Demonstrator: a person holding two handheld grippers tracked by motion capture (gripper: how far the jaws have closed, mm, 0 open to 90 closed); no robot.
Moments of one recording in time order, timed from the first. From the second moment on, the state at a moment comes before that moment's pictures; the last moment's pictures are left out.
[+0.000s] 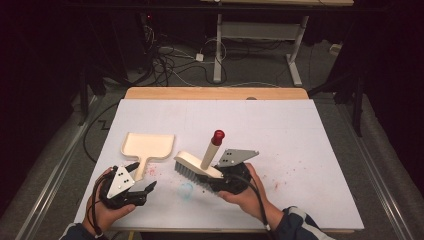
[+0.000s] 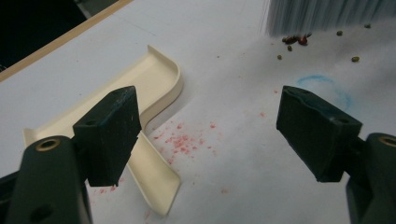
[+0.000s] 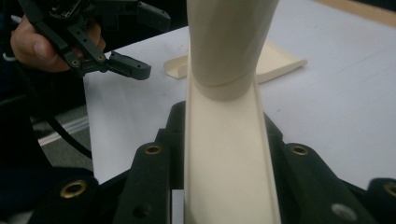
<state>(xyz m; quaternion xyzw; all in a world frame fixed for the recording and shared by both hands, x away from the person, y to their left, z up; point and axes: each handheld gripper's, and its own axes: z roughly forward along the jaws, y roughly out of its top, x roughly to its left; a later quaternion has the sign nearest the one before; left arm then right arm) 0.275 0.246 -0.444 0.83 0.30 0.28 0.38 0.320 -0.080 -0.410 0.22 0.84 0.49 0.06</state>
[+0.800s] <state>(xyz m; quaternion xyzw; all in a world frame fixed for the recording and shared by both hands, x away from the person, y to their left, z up) 0.275 0.238 -0.448 0.84 0.29 0.26 0.37 0.340 -0.098 -0.452 0.35 0.82 0.43 0.12</state>
